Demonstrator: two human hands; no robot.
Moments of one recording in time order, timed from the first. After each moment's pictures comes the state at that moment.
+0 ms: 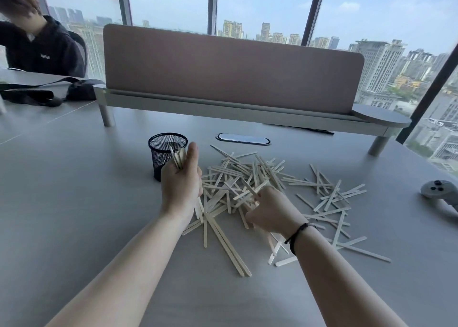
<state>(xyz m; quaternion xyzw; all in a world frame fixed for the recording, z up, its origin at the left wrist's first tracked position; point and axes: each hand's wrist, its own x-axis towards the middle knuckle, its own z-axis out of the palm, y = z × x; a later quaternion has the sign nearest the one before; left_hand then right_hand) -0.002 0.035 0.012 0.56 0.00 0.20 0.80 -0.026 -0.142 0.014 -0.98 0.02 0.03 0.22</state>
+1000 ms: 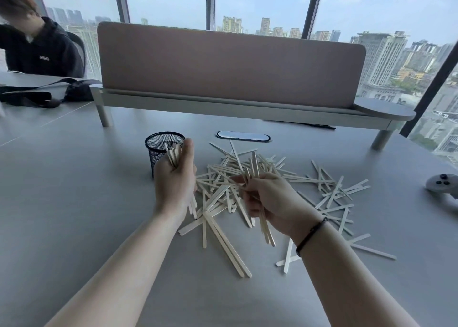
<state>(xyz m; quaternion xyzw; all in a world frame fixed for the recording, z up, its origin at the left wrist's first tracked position) 0.005 0.042 0.011 0.61 -0.02 0.26 0.75 -0.021 -0.135 0.024 -0.66 0.02 0.13 0.74</state>
